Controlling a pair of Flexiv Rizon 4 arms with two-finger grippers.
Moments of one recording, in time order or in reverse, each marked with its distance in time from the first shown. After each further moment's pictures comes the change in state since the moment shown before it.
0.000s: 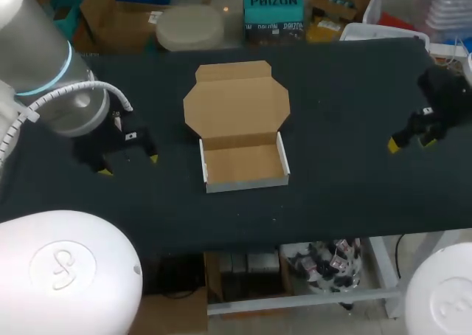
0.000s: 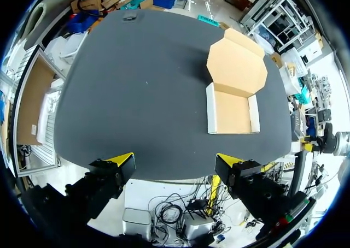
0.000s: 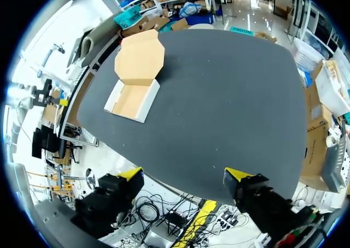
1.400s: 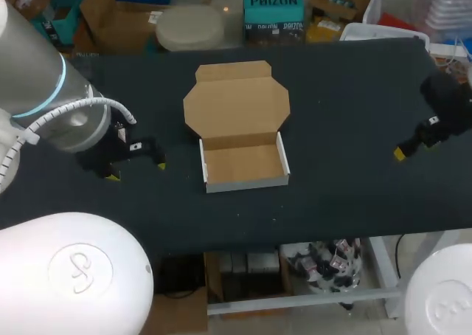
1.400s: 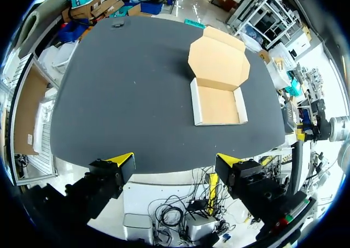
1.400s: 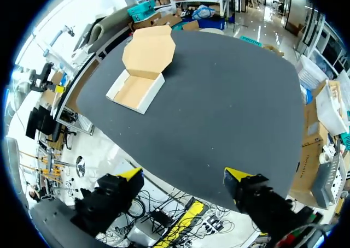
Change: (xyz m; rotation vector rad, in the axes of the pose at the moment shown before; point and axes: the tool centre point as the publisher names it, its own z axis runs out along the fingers) left arm 0.020 0.028 -0.019 0.051 0.058 0.075; right arm -0.003 -0.014 -0.004 -0.021 -0.040 -0.121
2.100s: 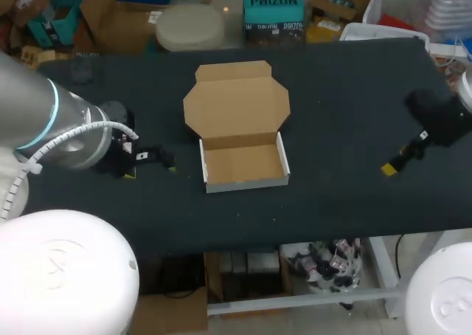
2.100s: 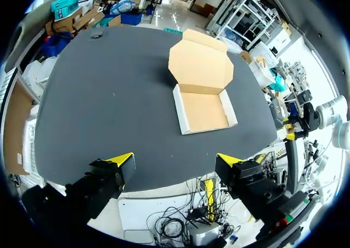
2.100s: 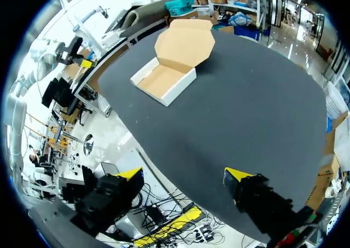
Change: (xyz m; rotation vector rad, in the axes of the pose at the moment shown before) left arm 0.014 -0.006 0.028 0.084 0.120 0.094; right arm 0.020 -0.004 0.030 0.001 0.135 -0.223
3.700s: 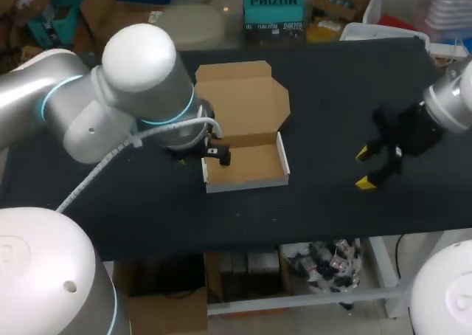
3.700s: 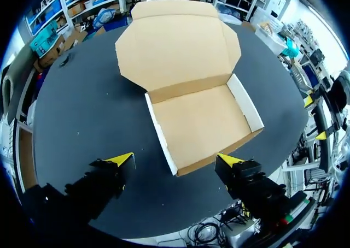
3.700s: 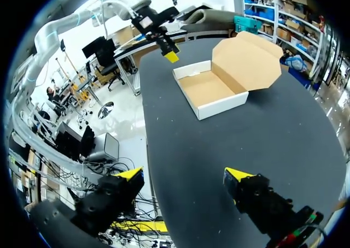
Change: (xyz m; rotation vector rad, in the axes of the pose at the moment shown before) left arm 0.048 -0.043 0.136 -0.057 -0.168 0.279; right arm 0.017 0.034 0.069 -0.079 0.177 -0.494
